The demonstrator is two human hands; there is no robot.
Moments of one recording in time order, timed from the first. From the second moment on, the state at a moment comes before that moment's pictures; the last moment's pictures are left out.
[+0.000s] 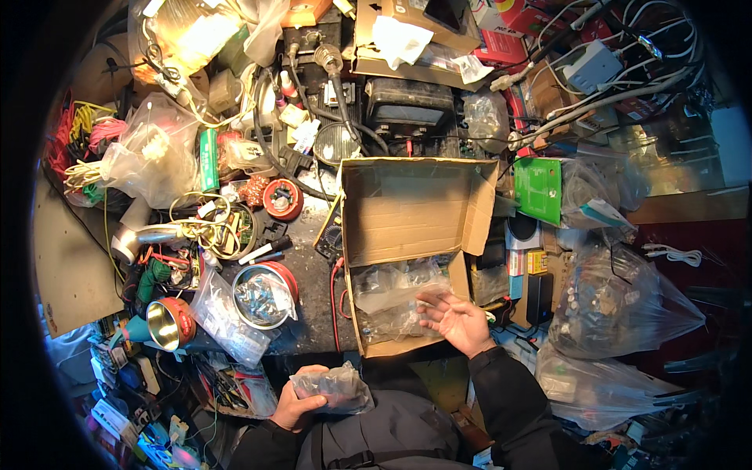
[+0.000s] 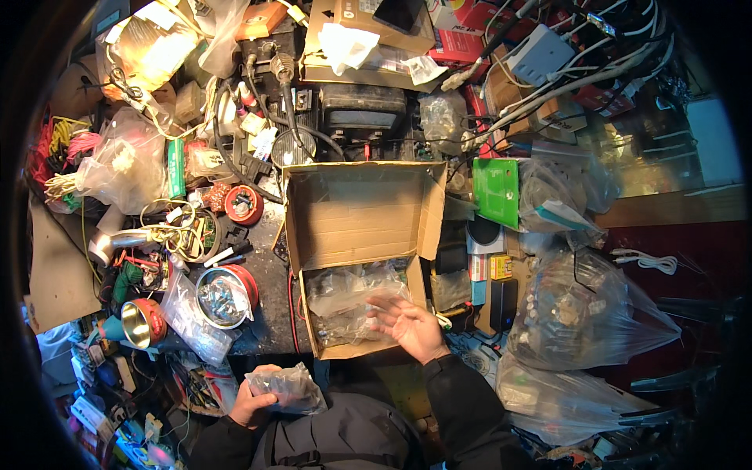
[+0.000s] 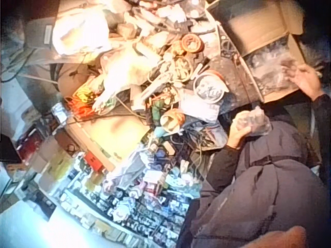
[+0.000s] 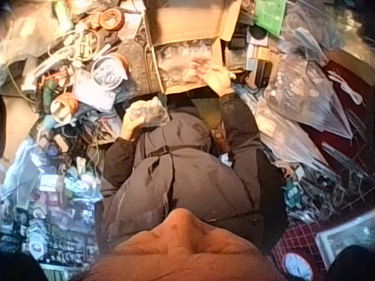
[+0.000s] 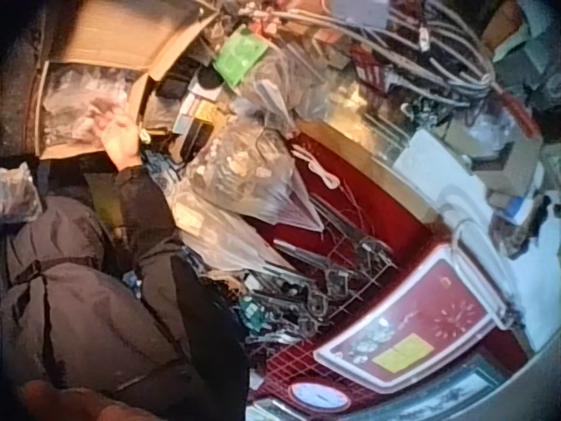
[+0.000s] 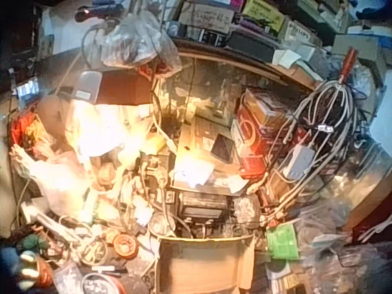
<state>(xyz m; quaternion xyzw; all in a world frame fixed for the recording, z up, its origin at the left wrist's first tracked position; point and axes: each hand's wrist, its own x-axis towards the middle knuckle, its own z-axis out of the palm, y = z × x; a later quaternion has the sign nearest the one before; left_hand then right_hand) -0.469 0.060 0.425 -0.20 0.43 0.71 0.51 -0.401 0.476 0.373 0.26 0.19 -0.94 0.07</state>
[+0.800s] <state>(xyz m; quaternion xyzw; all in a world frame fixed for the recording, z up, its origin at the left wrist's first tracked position) -0.472 0.068 0.417 -0.19 0.40 0.74 0.51 -0.457 0.465 0.386 0.33 0.65 -0.69 -0.06</state>
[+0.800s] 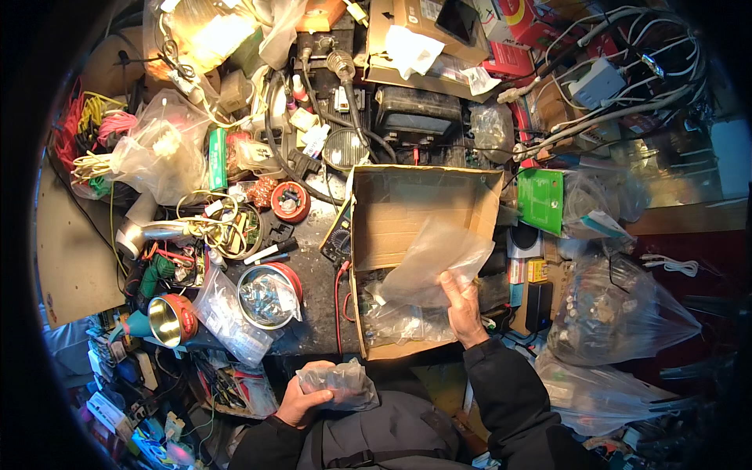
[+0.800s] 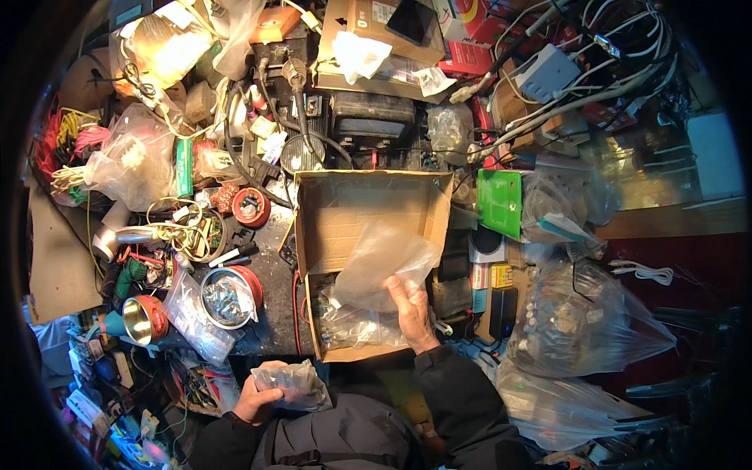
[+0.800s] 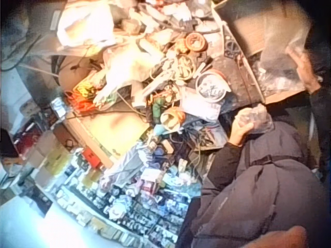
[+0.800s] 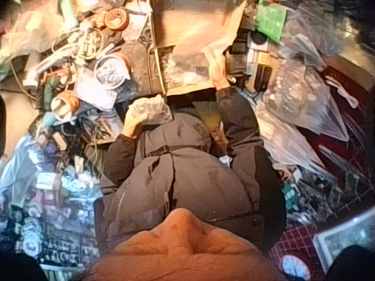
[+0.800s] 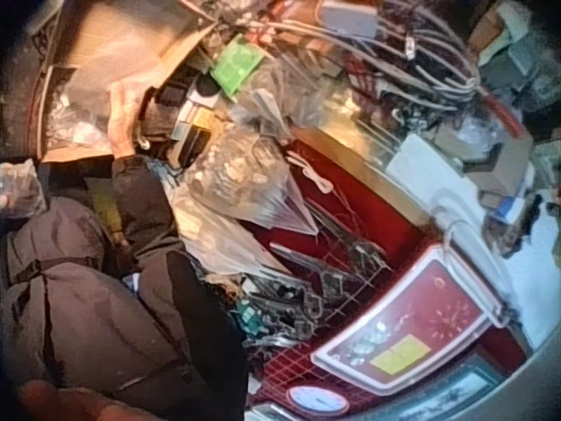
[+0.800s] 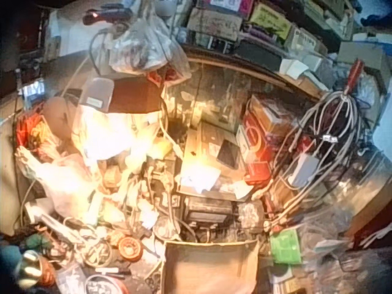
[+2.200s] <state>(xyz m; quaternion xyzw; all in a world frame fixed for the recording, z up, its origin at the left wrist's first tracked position) -0.493 0.079 0.420 -0.15 0.43 0.70 0.56 -0.375 0.445 0.434 0.17 0.72 -0.63 0.21</state>
